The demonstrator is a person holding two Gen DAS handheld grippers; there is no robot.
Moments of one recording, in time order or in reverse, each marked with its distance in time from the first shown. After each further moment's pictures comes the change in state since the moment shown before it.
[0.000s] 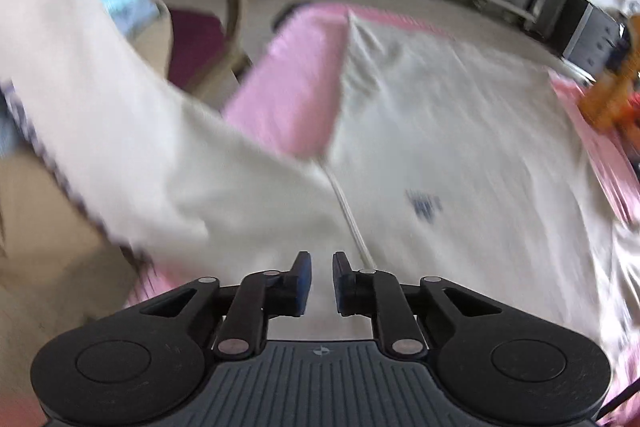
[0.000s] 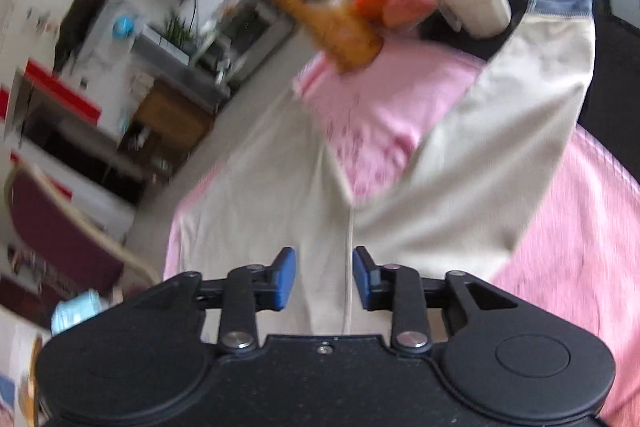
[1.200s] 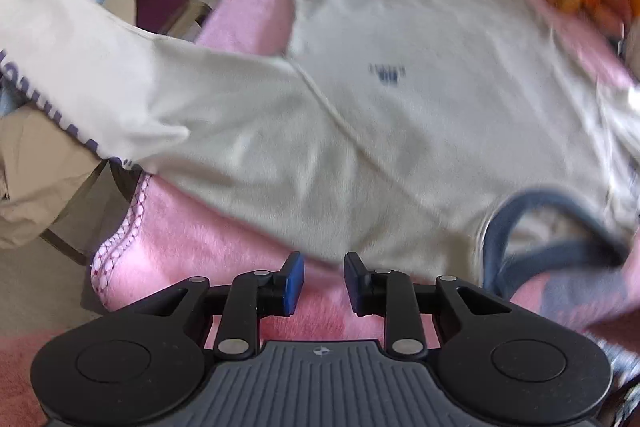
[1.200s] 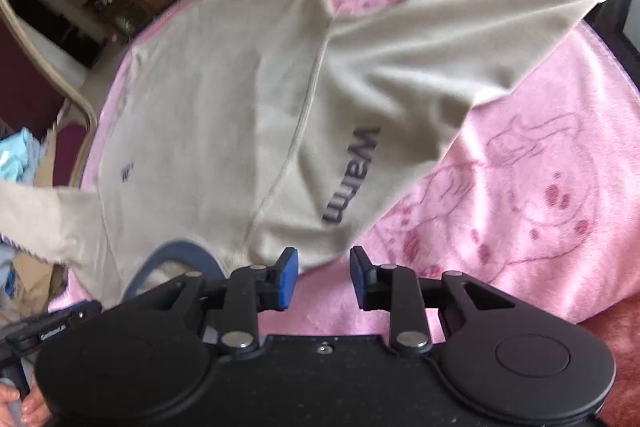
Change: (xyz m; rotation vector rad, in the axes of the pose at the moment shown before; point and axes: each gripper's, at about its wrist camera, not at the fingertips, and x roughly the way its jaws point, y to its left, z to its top) left arm -0.016 -0.013 -0.059 0.169 0.073 0.006; right arm 0.026 0.010 -0.076 -0.219 0.272 -0.187
